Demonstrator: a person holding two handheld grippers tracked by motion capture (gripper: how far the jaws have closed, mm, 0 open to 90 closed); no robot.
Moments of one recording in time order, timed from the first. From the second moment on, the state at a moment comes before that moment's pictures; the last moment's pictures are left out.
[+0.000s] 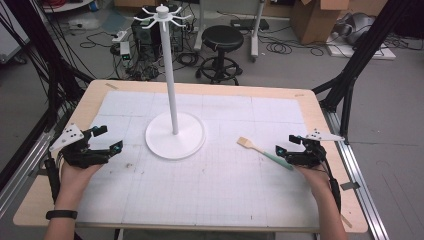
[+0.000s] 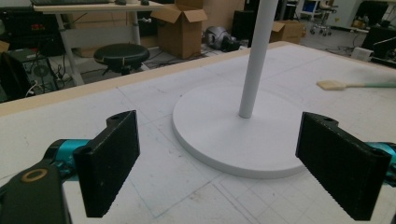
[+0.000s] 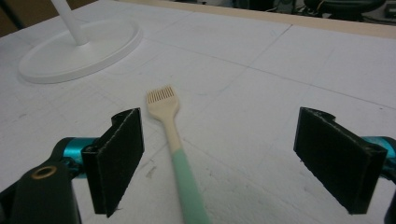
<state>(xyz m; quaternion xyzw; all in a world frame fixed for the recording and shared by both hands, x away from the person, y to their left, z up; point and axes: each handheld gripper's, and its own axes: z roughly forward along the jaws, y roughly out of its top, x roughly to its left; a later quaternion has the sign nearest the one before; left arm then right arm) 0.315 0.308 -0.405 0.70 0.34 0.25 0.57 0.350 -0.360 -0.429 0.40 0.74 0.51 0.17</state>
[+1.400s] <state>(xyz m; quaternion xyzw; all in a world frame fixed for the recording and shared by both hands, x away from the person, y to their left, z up) 0.316 0.306 -0.407 0.71 0.34 0.25 0.56 0.373 -0.314 -0.446 0.34 0.85 0.38 0.13</state>
